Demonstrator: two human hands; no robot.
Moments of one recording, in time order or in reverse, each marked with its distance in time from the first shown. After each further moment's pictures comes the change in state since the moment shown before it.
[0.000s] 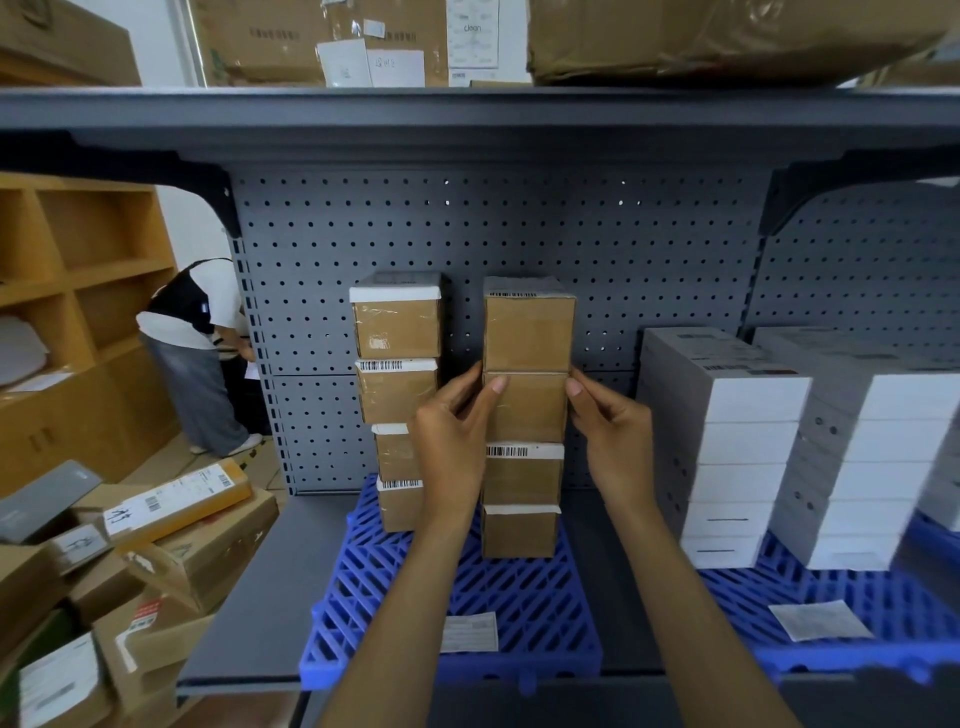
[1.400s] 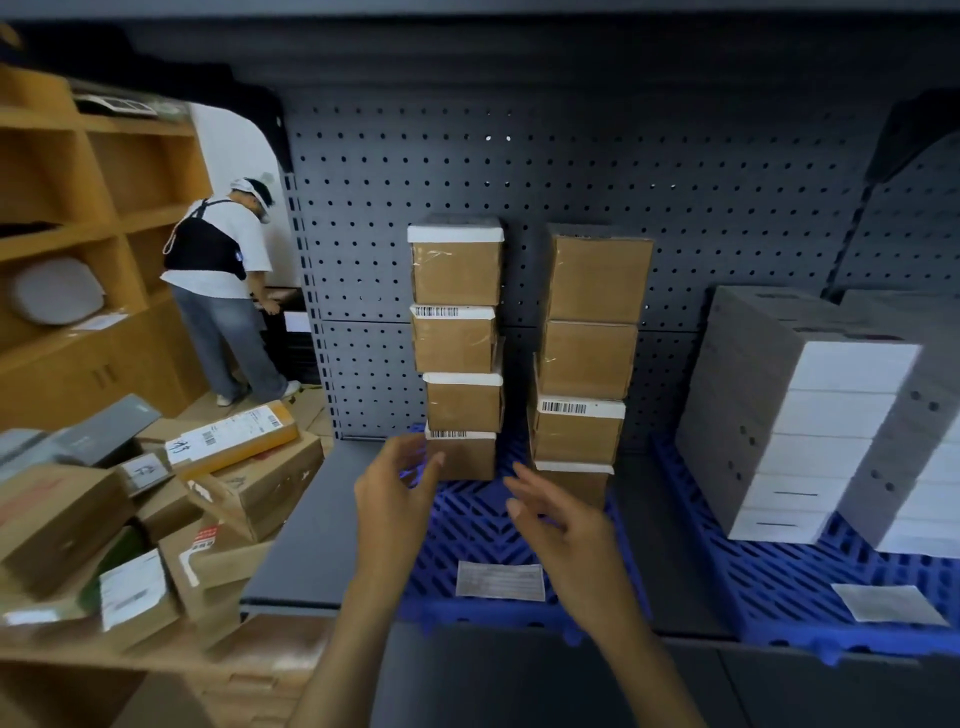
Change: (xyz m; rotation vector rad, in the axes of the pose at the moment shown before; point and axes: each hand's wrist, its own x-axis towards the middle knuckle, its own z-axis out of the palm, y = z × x) left_hand -0.063 -0.087 -0.130 0.468 0.013 -0.148; right_hand -0.141 0.016 0.043 -0.229 -0.435 0.308
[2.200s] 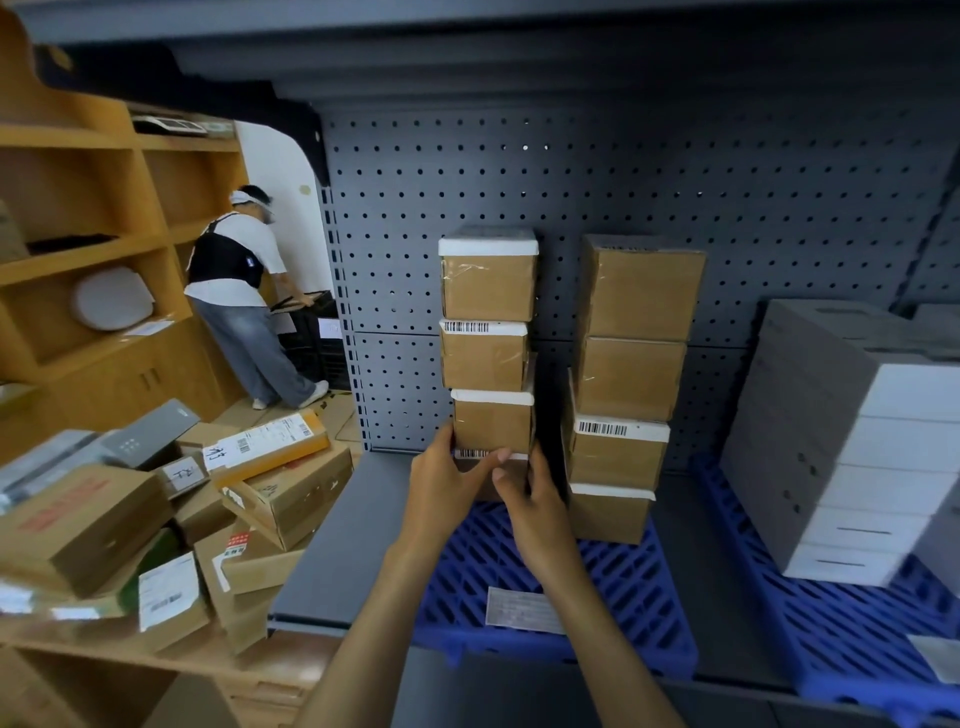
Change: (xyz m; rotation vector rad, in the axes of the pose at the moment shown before) left_hand 0.047 -0.011 0.029 -0.035 -0.170 -0.020; right_hand 0.085 0.029 0.066 0.096 0.056 0.122
